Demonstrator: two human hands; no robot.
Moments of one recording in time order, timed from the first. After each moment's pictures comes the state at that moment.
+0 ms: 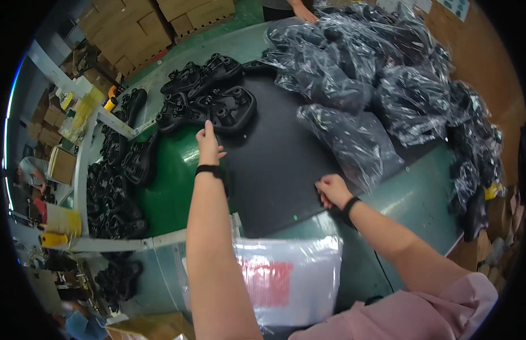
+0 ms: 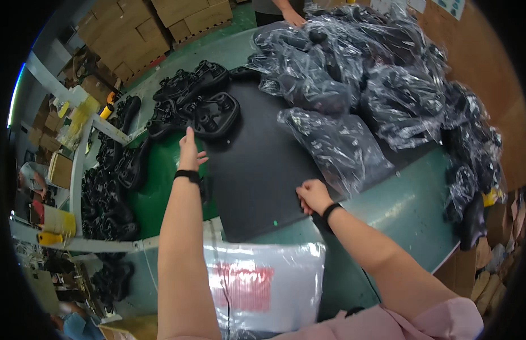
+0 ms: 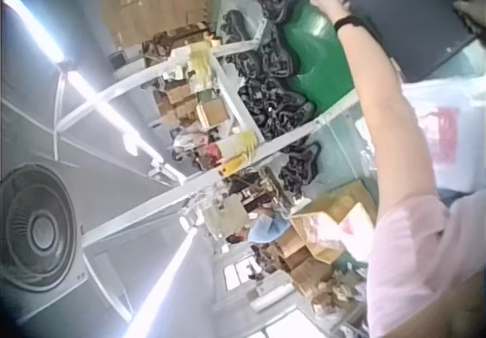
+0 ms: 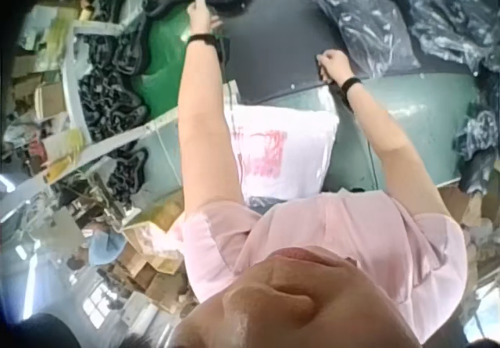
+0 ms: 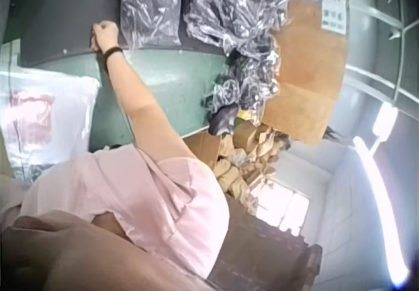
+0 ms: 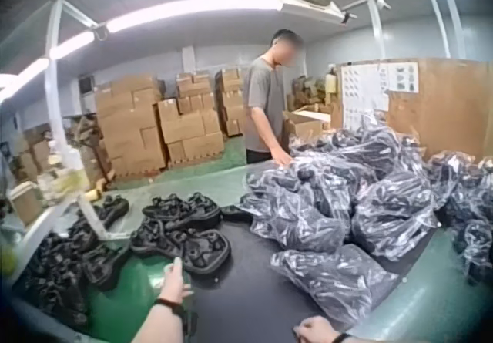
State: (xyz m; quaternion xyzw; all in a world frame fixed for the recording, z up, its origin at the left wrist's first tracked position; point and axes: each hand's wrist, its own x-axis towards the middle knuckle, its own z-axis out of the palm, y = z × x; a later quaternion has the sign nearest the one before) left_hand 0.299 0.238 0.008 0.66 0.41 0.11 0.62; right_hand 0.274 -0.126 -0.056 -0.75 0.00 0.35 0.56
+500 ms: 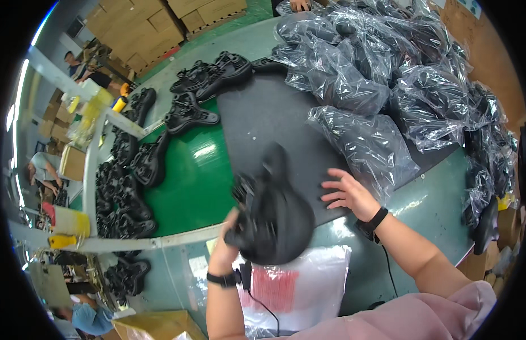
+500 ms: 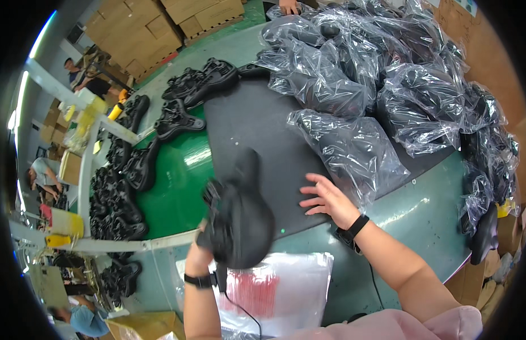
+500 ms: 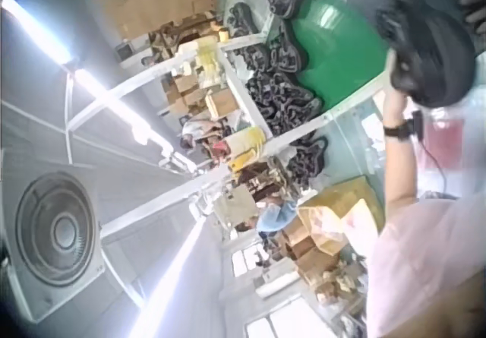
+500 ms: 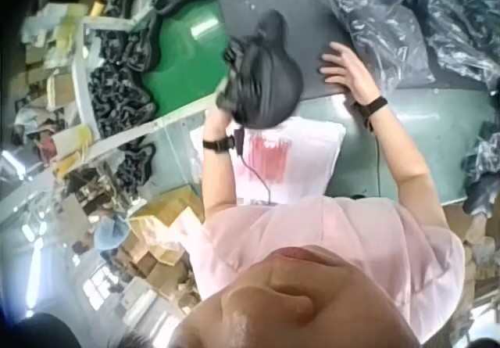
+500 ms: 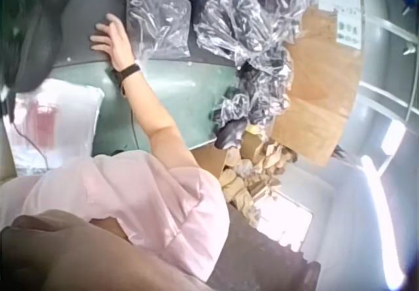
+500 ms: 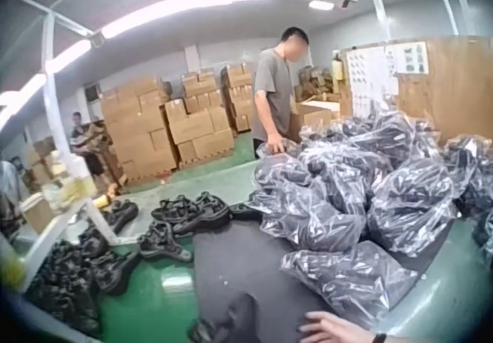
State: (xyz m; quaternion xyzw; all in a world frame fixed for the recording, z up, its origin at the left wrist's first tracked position) left_hand 0.097 0.157 -0.009 0.53 0.18 0.02 0.83; right_hand 0.274 -0.154 -0.017 -0.51 -0.06 0.41 0.75
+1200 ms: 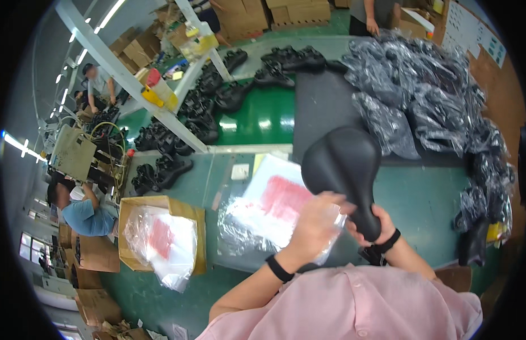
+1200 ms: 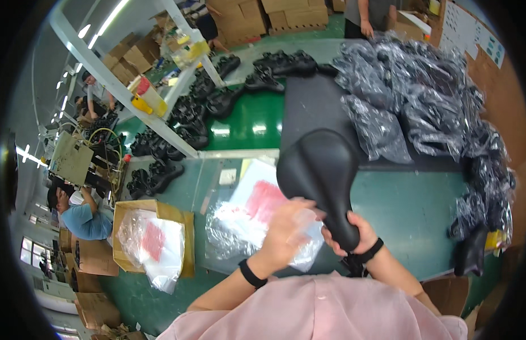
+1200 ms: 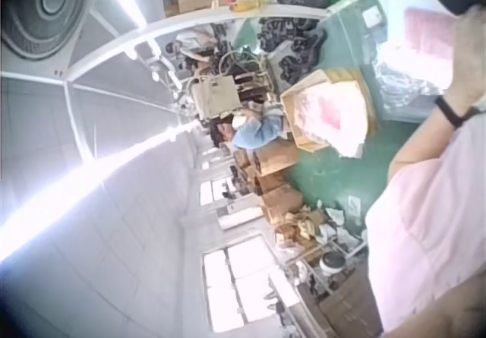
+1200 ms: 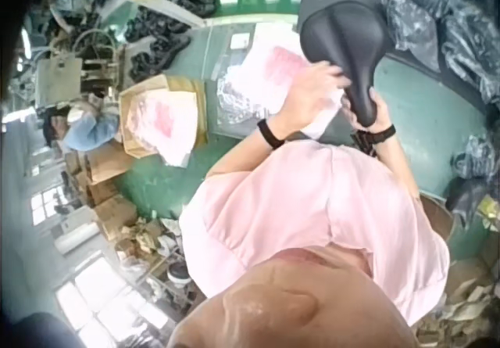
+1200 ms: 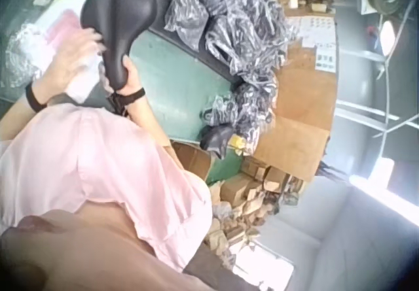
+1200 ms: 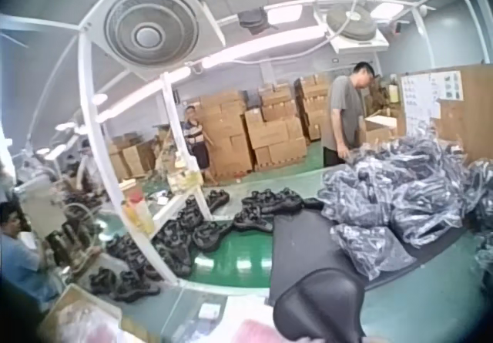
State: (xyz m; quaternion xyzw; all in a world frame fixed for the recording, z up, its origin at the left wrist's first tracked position) left_hand -0.098 -0.084 0.150 0.86 -0.08 0.28 0.42; right_hand 0.037 -0.266 0.096 -0.12 -0.06 0.69 0.71
